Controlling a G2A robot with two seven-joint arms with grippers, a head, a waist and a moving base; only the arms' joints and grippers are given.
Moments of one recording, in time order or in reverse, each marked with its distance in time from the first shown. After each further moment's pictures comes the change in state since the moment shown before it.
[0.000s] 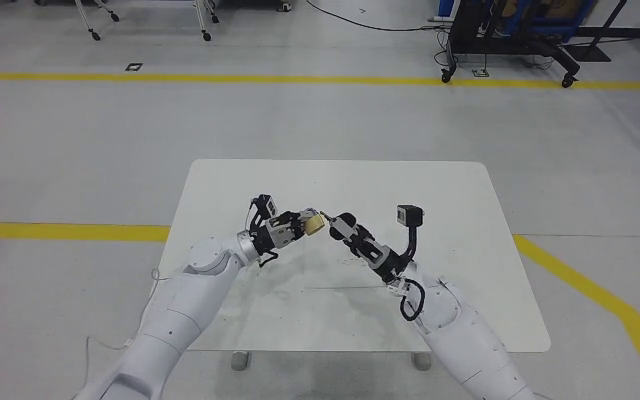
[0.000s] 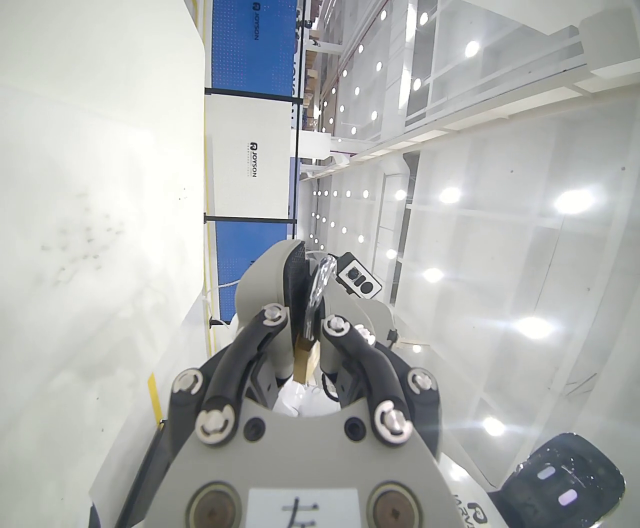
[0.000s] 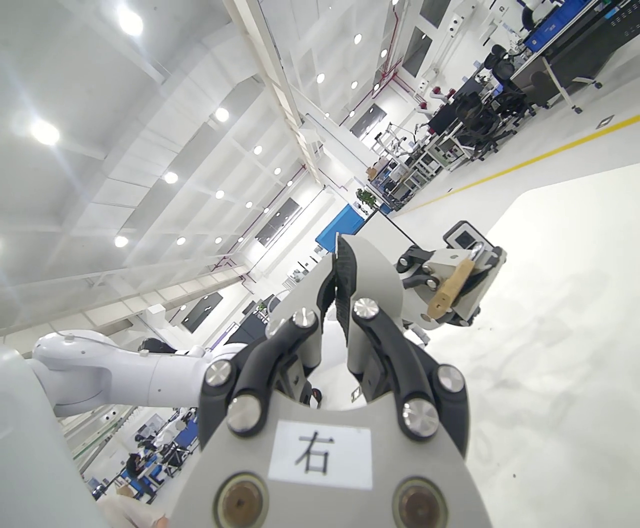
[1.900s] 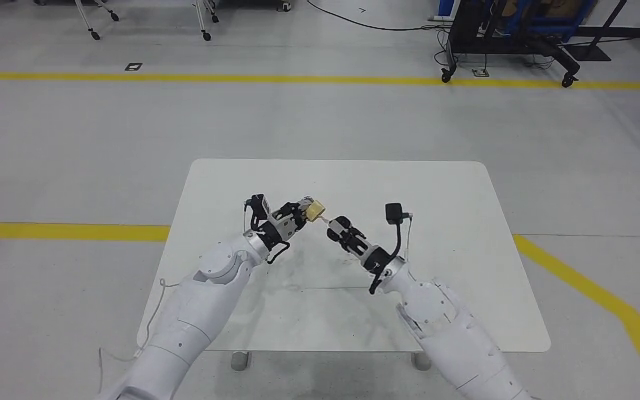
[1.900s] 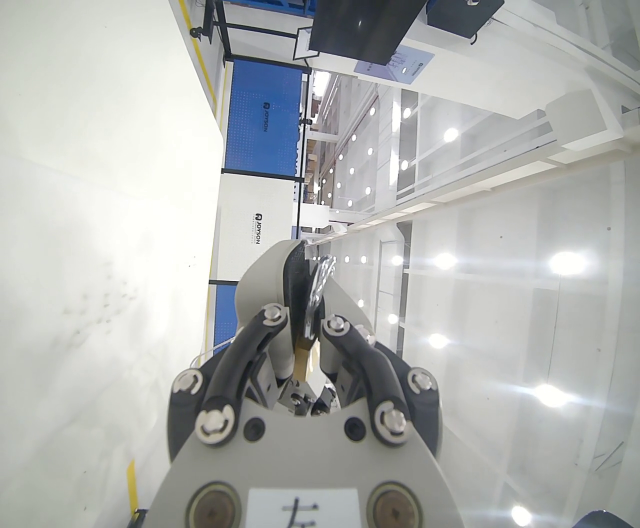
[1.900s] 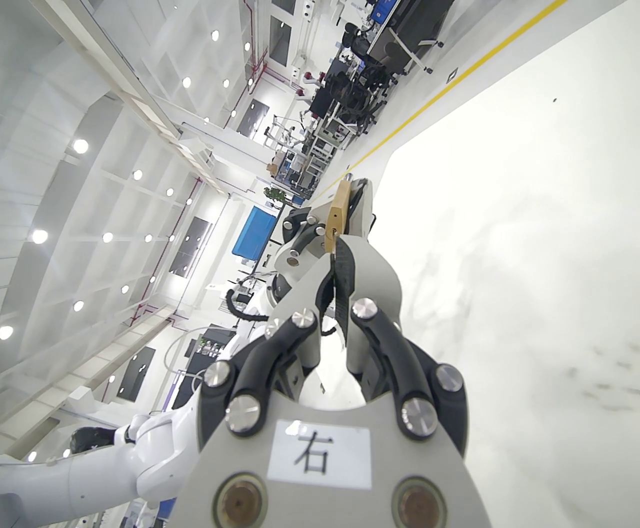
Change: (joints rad) left arm 0.076 -0.043 -0.058 -0.106 0.095 0.037 0.316; right arm -0.016 -0.016 -0.019 -0.069 -0.103 0.503 -0.039
